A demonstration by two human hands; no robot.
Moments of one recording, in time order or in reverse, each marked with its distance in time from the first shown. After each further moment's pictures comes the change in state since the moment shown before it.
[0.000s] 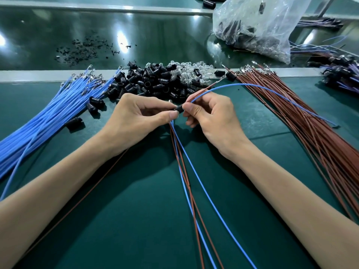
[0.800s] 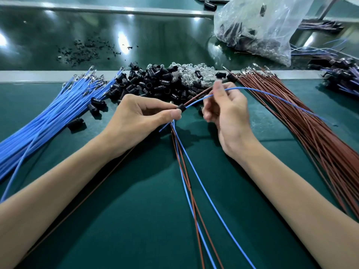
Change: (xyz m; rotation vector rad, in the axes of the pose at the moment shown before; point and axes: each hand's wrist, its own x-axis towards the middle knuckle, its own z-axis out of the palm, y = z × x) left_hand -0.002 0.003 0.000 -0.029 0.011 -0.059; right_hand 0.006 -0.003 -0.007 0.394 0.190 0.135
